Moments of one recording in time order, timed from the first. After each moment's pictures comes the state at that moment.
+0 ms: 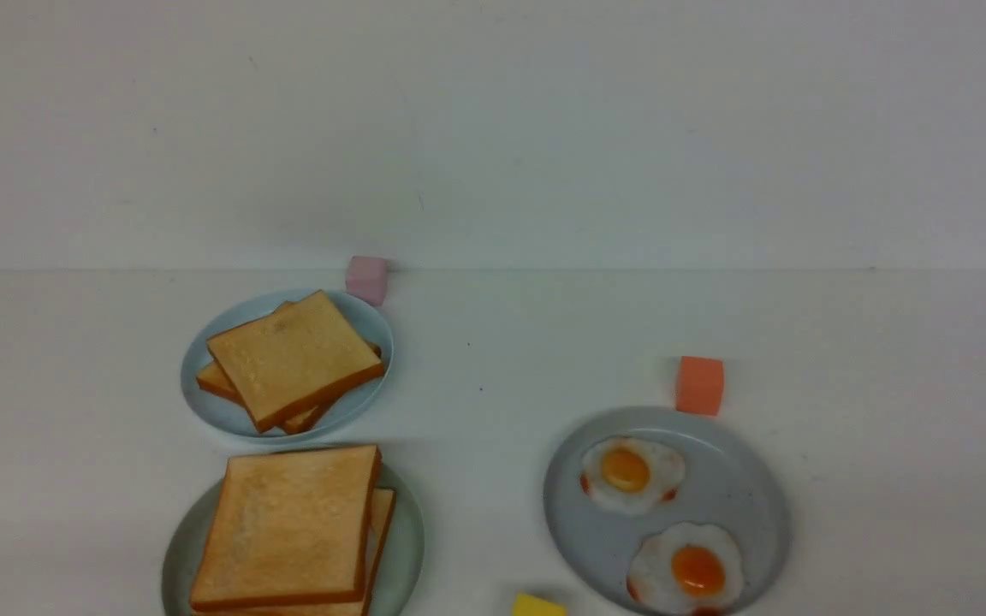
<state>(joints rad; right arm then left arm) 0.50 0.07 -0.32 0.44 0.42 -0.42 -0.06 -0.01 -0.05 0.22 0.51 -0.31</state>
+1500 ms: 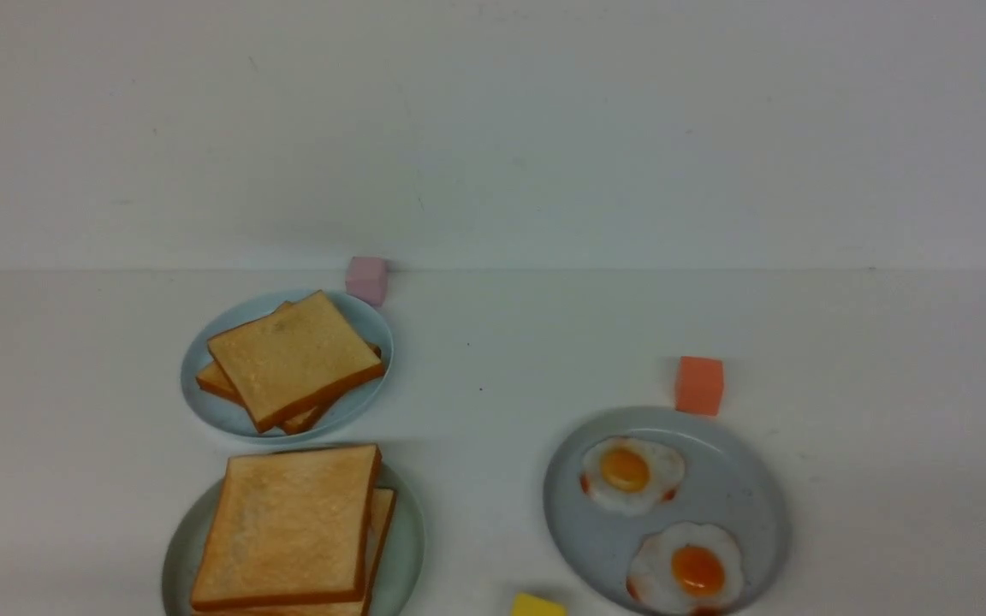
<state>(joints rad) 0.18 0.07 -0.26 0.32 0.41 -0.33 0.00 -0.01 0.01 0.19 0.48 -0.26</state>
